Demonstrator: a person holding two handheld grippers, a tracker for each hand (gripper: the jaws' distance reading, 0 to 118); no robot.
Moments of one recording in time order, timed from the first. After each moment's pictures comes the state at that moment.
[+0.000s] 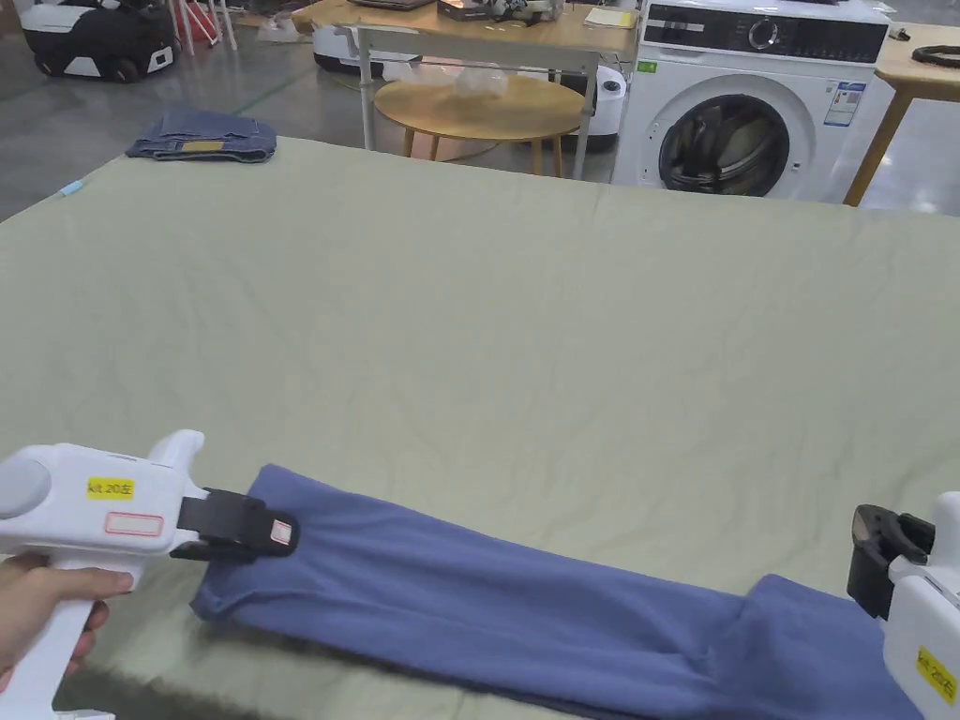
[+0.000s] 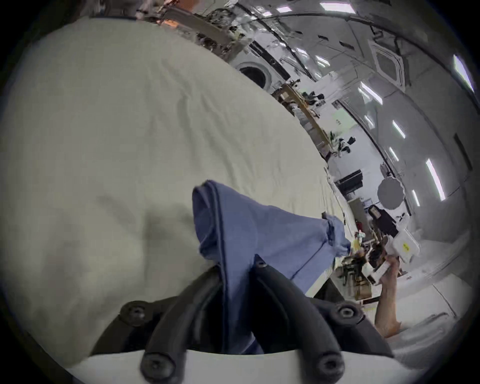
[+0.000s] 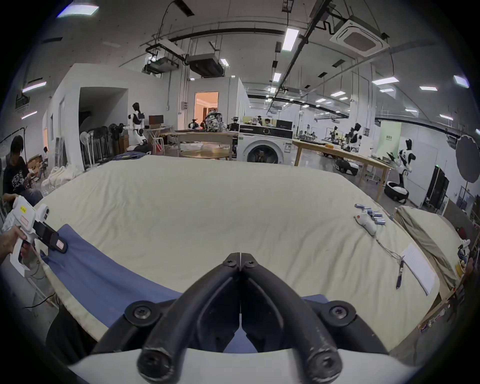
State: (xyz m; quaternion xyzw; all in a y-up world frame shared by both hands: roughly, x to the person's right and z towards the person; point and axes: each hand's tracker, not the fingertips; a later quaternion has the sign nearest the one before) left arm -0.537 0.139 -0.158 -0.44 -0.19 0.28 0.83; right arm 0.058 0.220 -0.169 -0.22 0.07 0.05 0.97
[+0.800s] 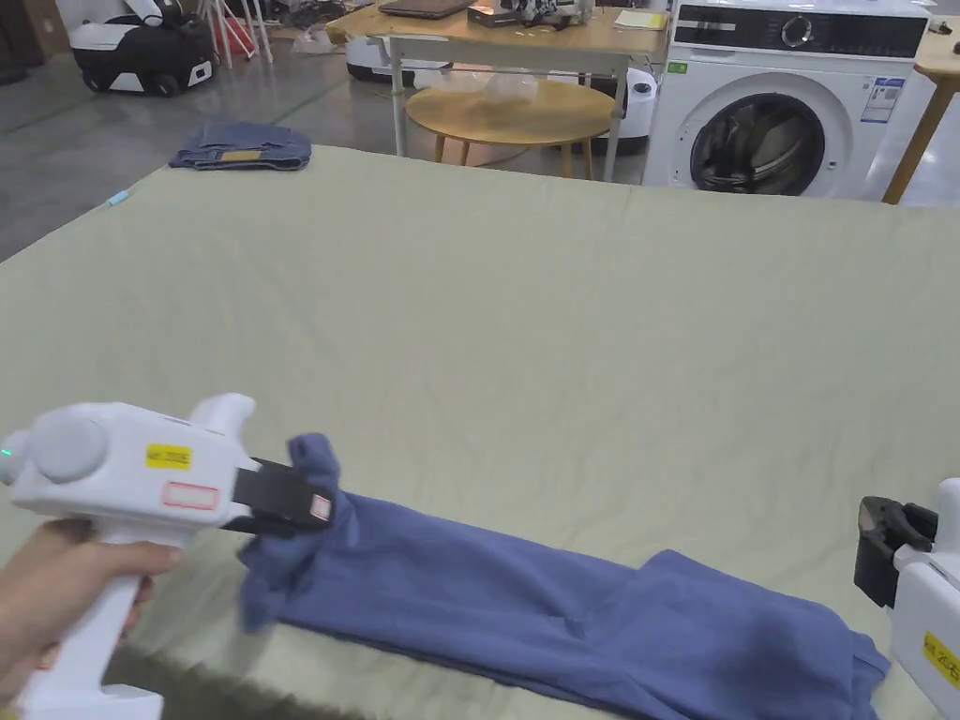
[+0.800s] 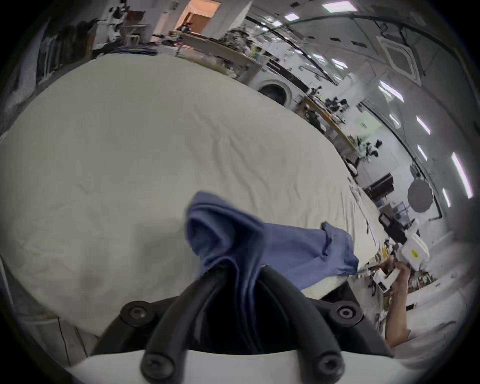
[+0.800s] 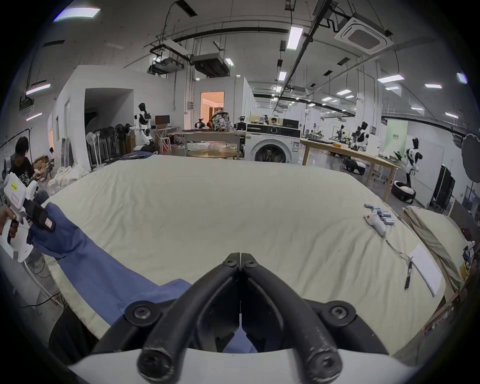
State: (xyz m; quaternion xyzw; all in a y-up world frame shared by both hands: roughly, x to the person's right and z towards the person) left arm -0.460 0.194 -0.151 -0.45 -0.16 0.20 0.85; right arm 0.048 0.221 -0.169 -0.23 0.09 0.05 0.97
